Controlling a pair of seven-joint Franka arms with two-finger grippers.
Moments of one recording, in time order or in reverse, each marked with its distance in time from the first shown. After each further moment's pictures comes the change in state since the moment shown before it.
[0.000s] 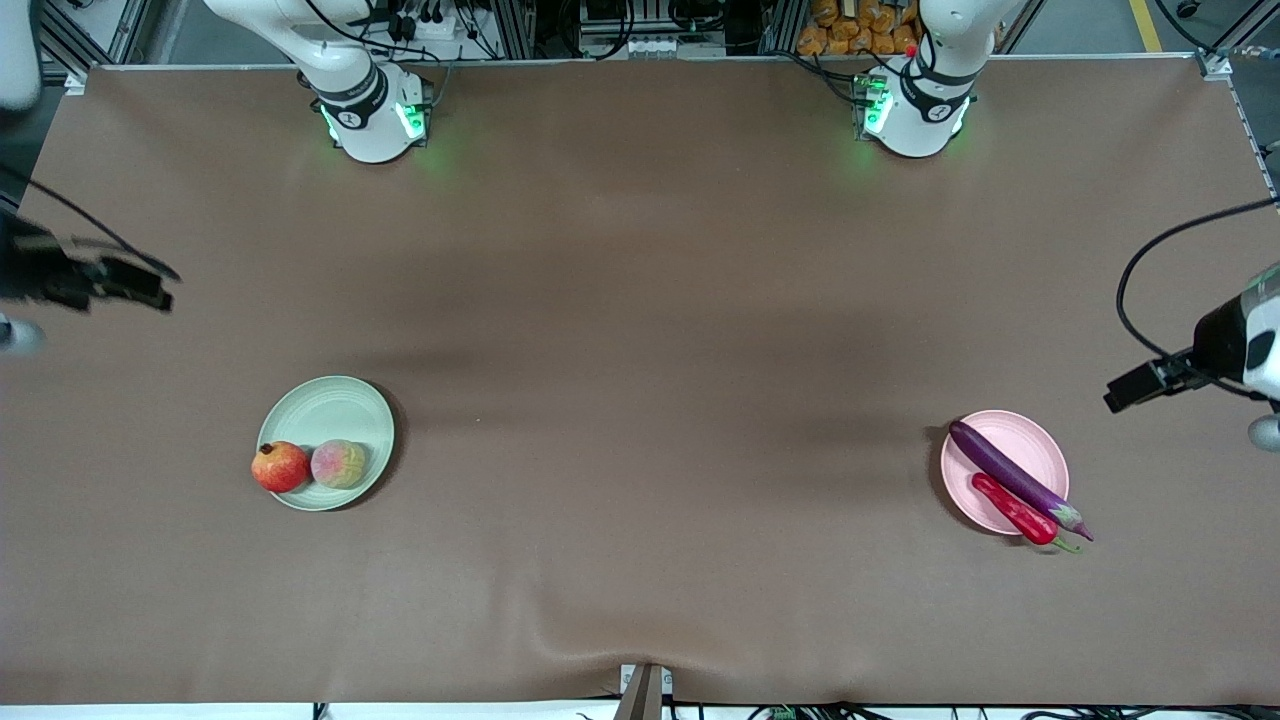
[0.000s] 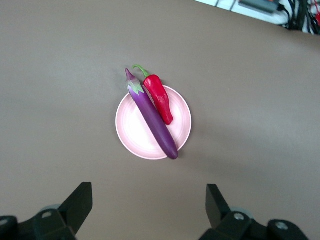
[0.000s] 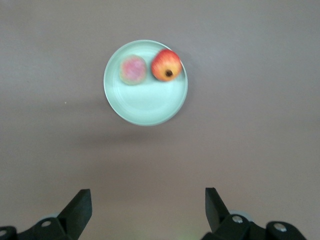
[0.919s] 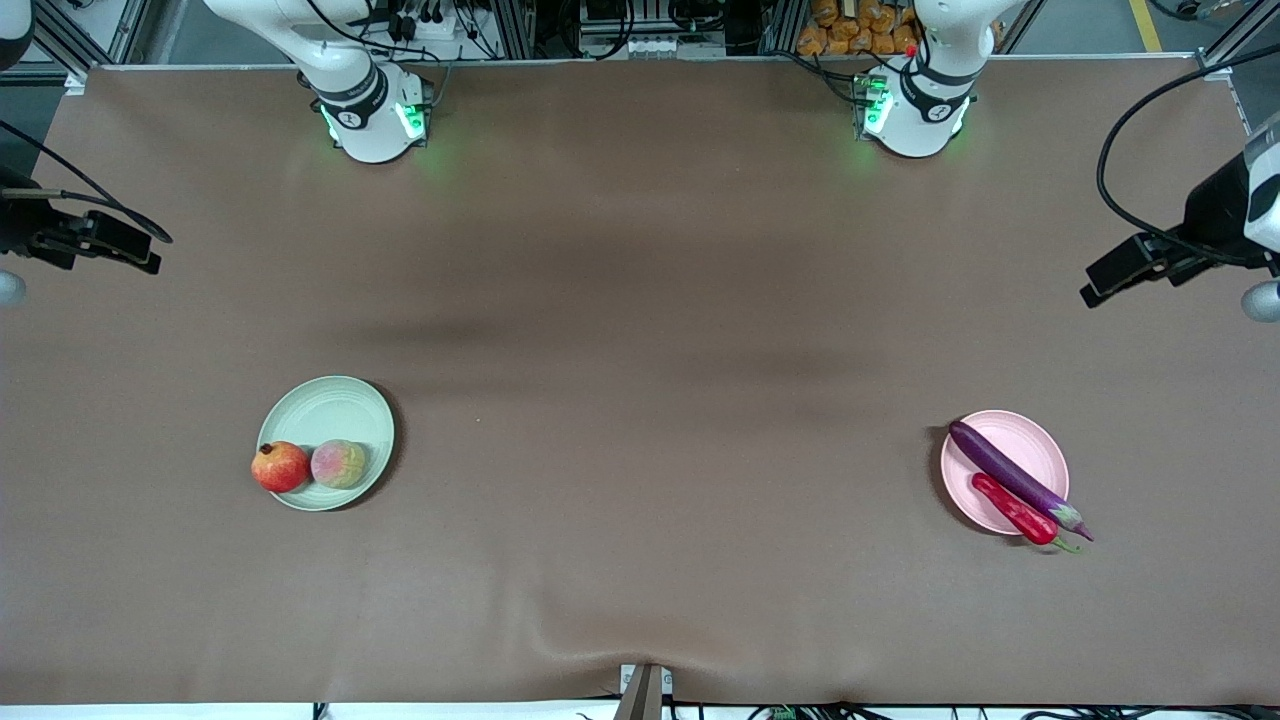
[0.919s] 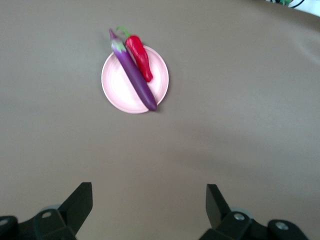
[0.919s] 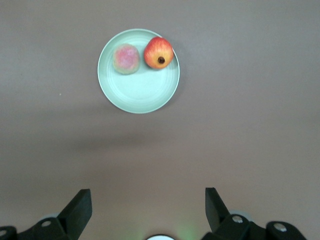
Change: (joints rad) left arm -0.274 -0.293 0.346 -0.093 -0.296 -0.131 0.026; right arm 0.000 -0.056 0.002 -0.049 -0.017 -0.024 0.015
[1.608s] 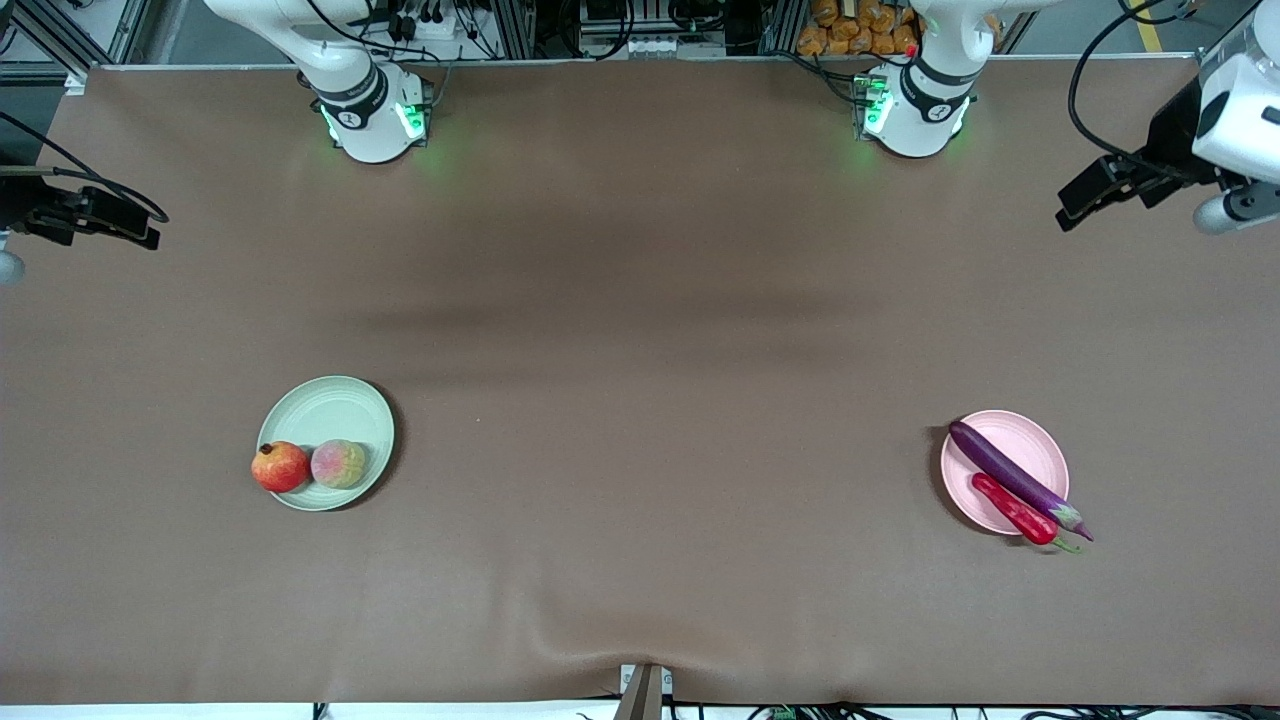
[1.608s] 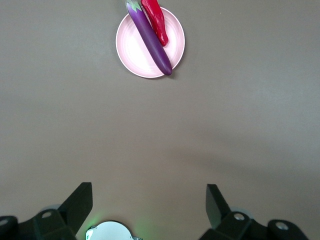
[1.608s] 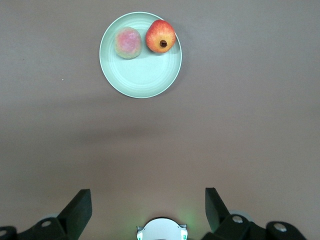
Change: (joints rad) left arm -0.311 -0.206 0.311 -0.201 -0.014 -0.053 0.003; right arm -0.002 -0.004 -0.007 0.028 0.012 -0.073 -0.005
